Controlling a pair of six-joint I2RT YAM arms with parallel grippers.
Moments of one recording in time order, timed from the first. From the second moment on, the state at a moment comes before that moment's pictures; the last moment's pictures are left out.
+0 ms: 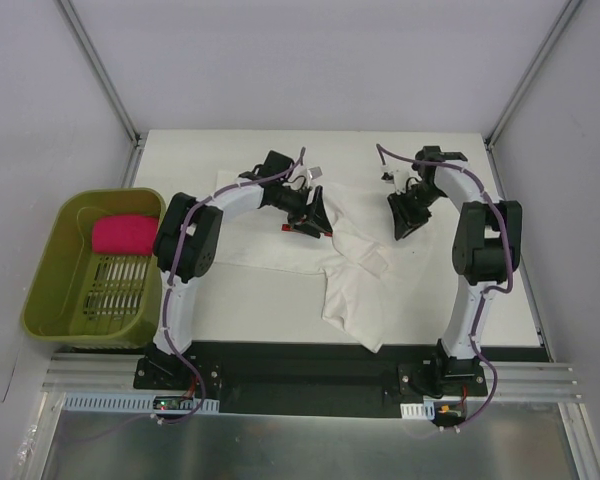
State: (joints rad) left arm -0.45 2.15 1.58 -0.39 0.97 -0.47; right arm 0.09 2.05 1.64 -1.11 -0.36 -0.46
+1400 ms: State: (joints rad) left arm -0.22 2.12 1.62 -0.81 0.40 0.35; right arm -0.27 2.42 2.07 -1.06 -0.73 -0.09
